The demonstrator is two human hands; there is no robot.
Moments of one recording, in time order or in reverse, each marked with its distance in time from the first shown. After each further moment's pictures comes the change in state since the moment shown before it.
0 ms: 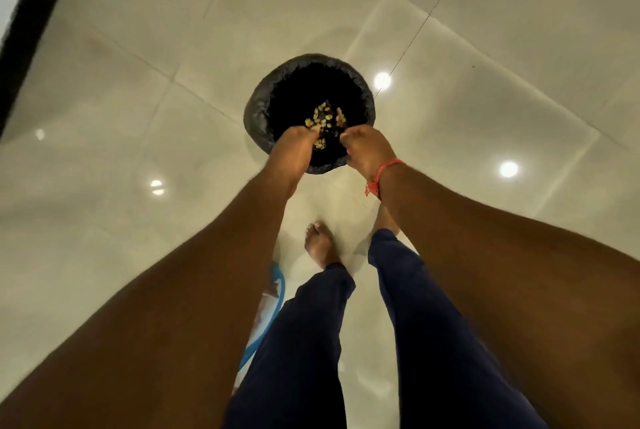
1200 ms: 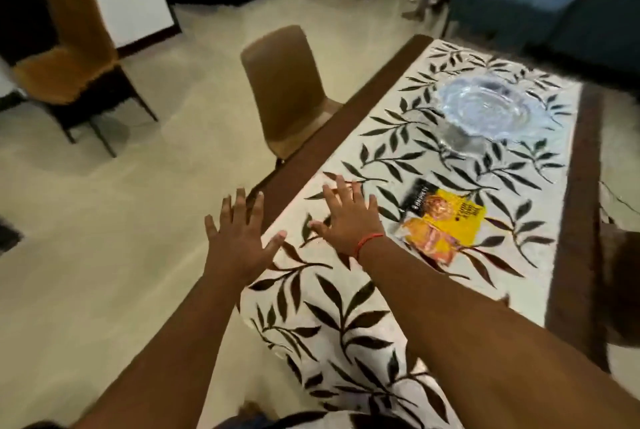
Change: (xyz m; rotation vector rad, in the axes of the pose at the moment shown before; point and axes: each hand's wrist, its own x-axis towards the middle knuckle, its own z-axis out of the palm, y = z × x) left_hand -0.703 -0.218 0.365 1.564 -0.388 1.986; right_hand -0.794 0.535 -0.191 -0.186 1.172 0.416
